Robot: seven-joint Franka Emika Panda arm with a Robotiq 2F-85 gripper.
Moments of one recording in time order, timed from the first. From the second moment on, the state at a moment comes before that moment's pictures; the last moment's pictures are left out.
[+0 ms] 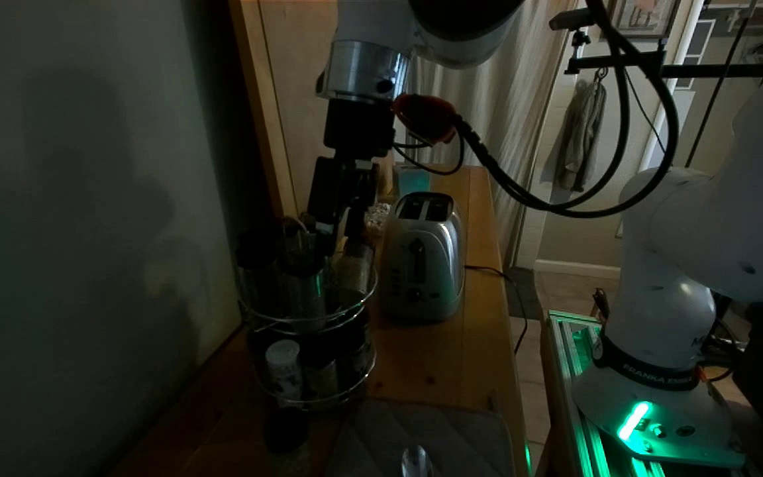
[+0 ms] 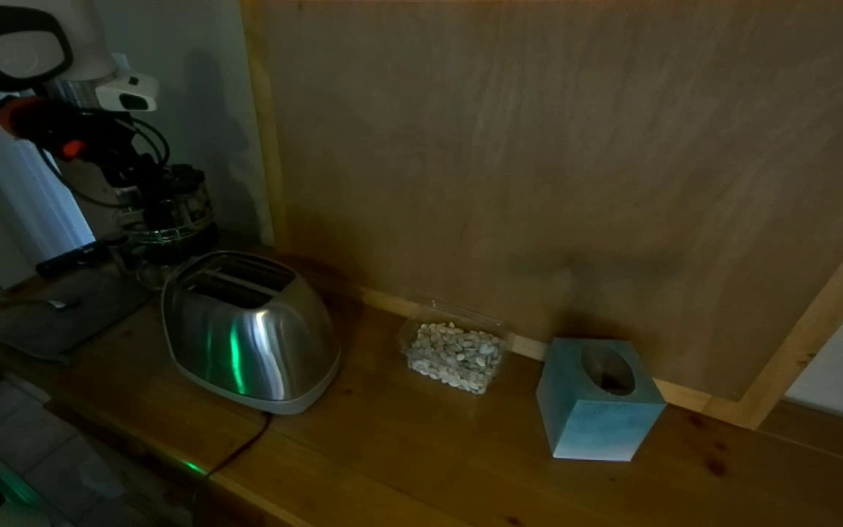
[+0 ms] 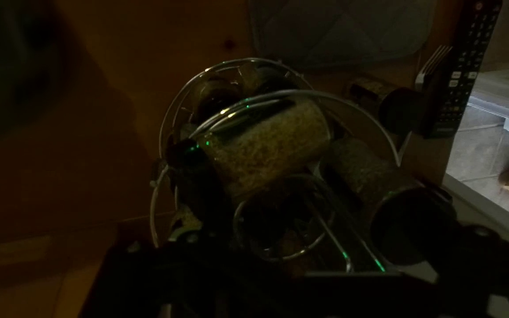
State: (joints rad) arm 0.14 -0.45 0.11 -2.47 0.29 2.19 0.11
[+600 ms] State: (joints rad) arm 0.14 -0.45 0.09 -2.47 0.29 2.18 0.08
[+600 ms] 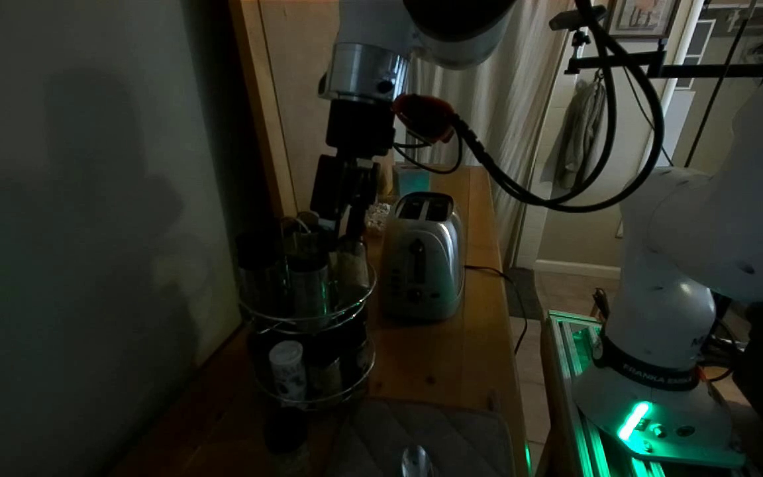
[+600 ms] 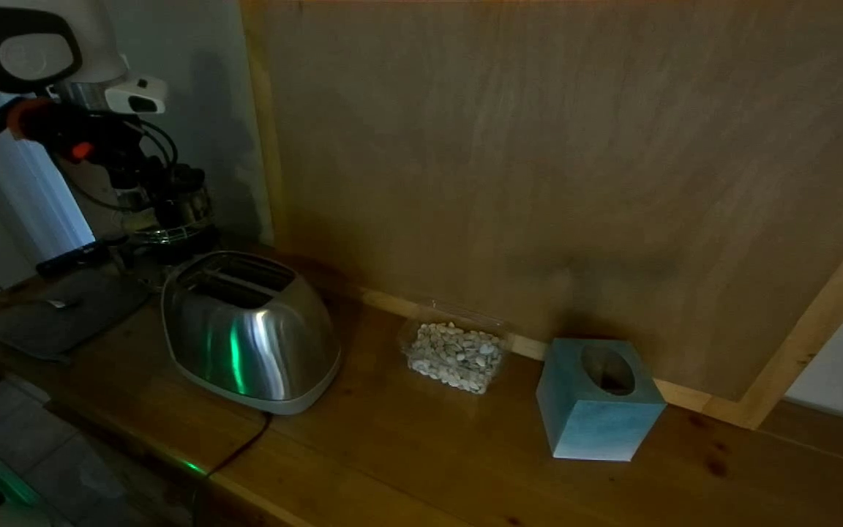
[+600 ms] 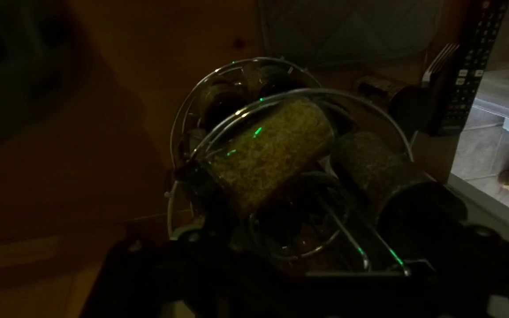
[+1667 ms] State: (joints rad) arm 0.14 -0.44 -0.04 -2.43 0.31 2.18 -0.23
